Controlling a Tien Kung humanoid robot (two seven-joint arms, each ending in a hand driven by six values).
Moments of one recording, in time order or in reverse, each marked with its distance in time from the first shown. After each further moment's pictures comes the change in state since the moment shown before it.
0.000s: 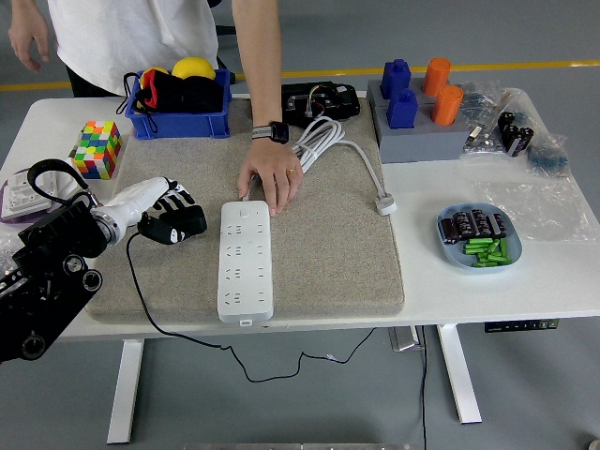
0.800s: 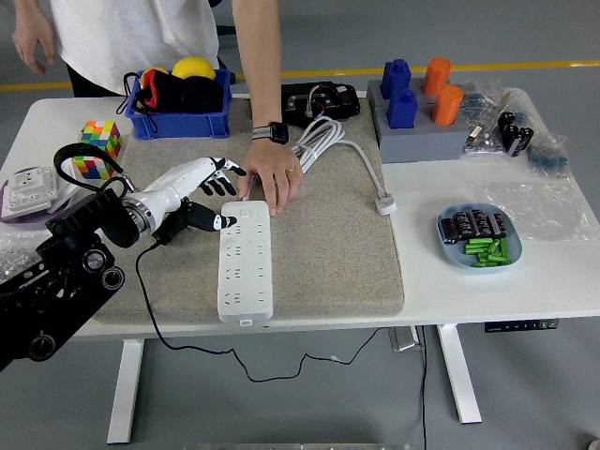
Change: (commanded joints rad) left arm -0.066 -0.002 0.136 -0.144 -0.124 0.051 -0.001; right arm 0.002 0.002 0.001 0.000 0.003 -0.001 0.003
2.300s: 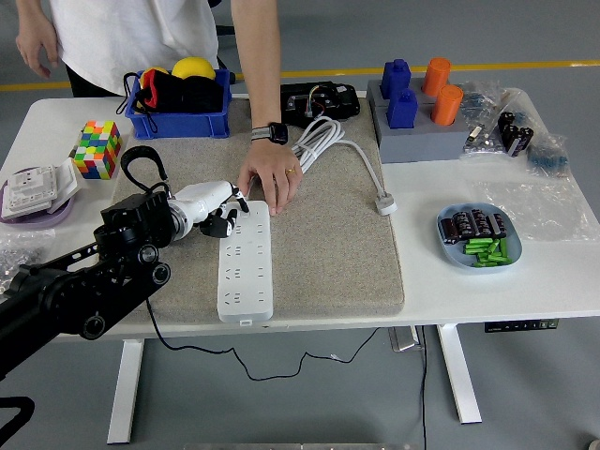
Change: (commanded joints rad) left arm -0.158 -0.093 0.198 0.250 0.051 -0.044 0.148; right arm 0.001 -0.007 -0.013 0.000 0.003 -0.001 0.000
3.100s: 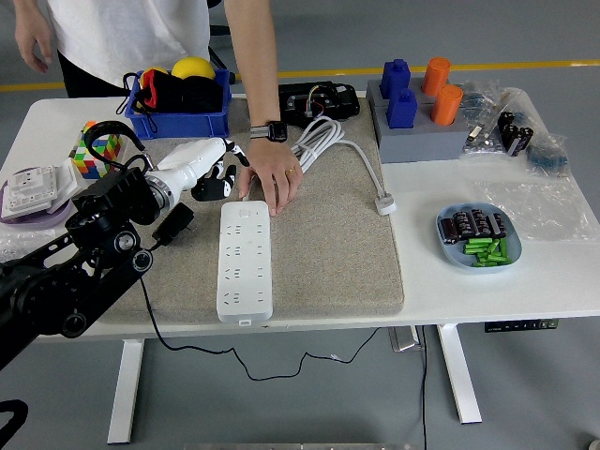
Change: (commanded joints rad) left arm 0.102 0.033 -0.265 -0.205 0.110 0.076 -0.100; right arm -0.002 0.006 0.010 0.000 -0.006 -0.001 -0.001
